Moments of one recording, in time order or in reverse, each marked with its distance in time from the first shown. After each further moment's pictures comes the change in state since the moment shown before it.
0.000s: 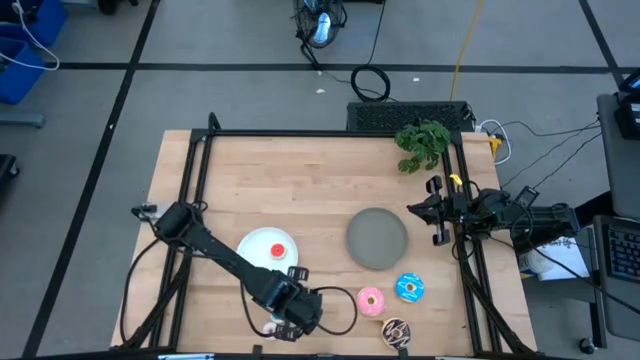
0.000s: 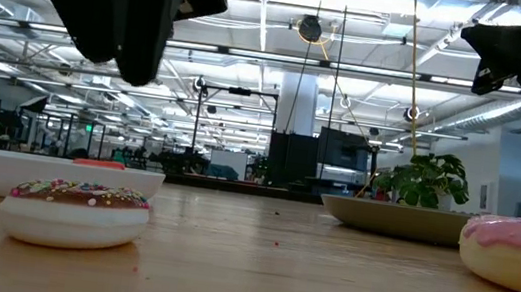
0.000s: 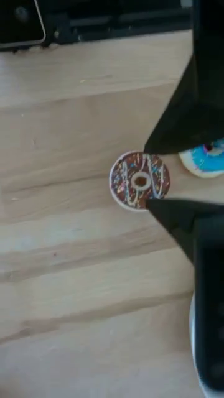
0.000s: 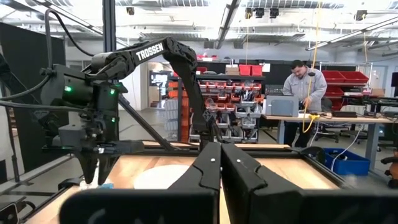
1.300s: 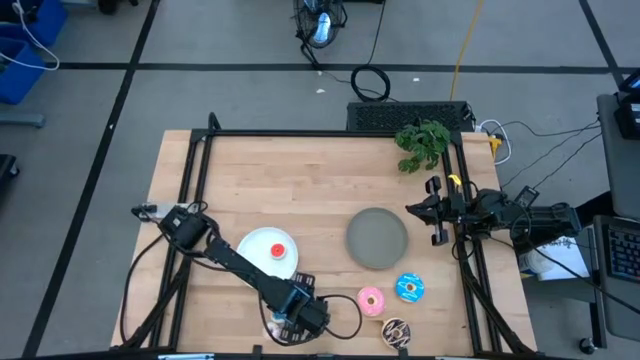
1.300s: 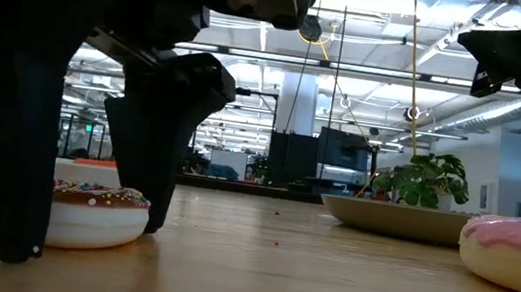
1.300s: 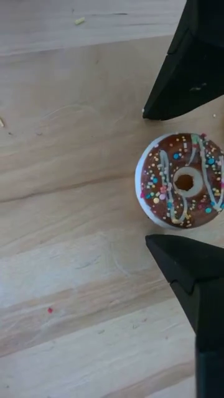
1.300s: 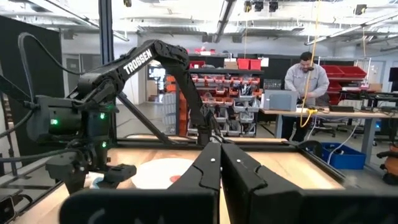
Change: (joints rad) left arm 0.007 0.159 0.000 0.082 0.044 0.054; right arm 0.000 0.022 0.000 -0.007 0.009 -0.007
